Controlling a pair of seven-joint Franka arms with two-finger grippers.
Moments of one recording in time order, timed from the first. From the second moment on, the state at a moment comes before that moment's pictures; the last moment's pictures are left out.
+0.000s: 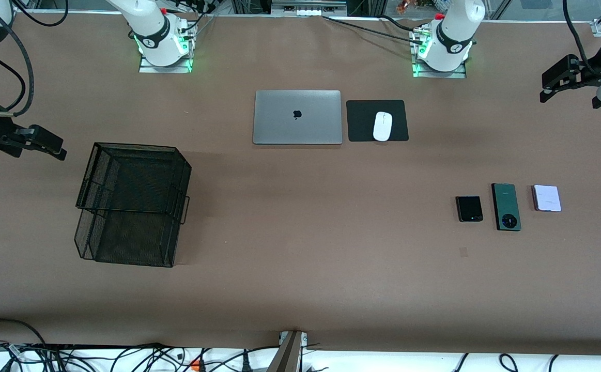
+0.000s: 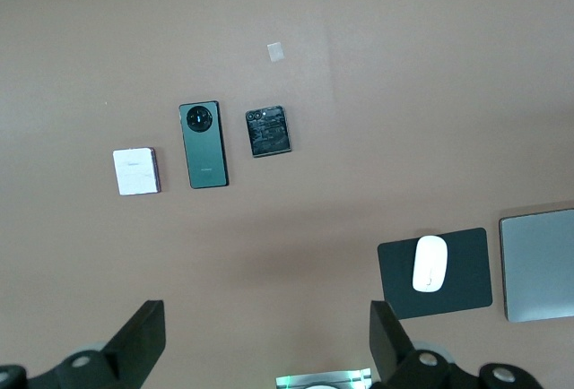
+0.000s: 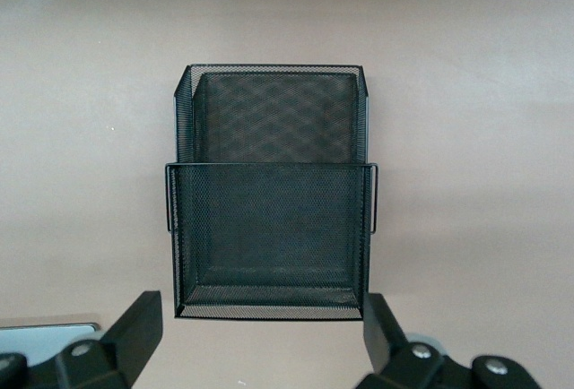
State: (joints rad) left arm -0.07 -0.03 0.02 -1.47 0.03 1.40 0.09; right arm 0.09 0.14 -0.08 -1.48 0.01 1.65 0.08
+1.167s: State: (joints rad) left arm -0.03 -0.02 0.03 -1.57 0.03 1.42 0.09; right arm 0.09 0.15 -0.08 -1.51 0.01 1.67 0.08
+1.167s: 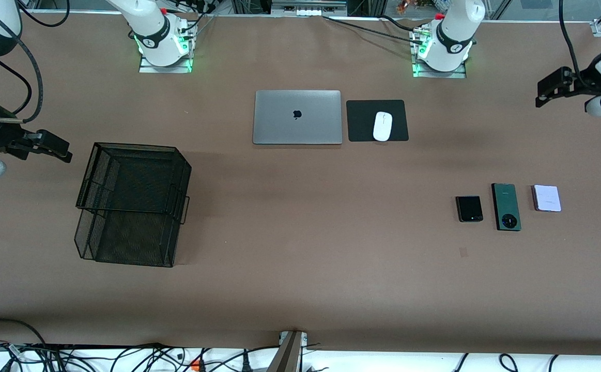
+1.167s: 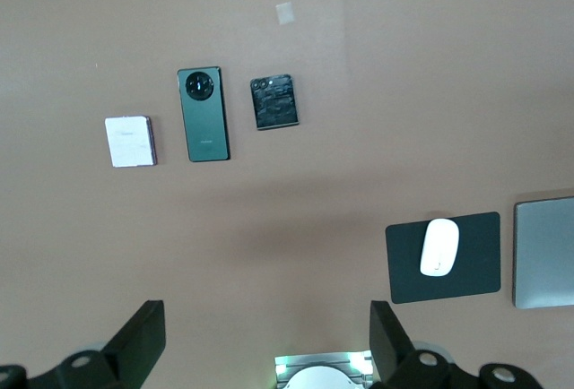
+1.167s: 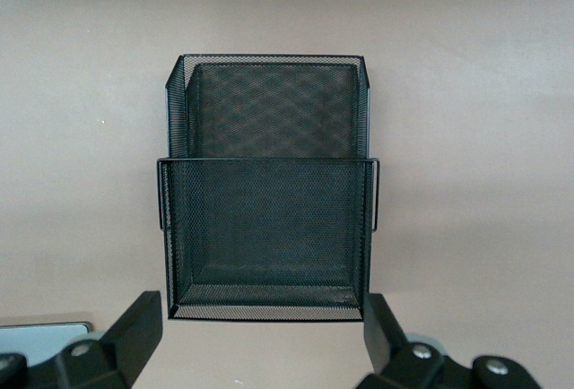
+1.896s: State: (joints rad) left arm 0.00 0.20 0.03 -1.73 0.04 1.72 0.09; right arm 0.09 0.15 -0.08 -1.51 0.01 1.67 0.08
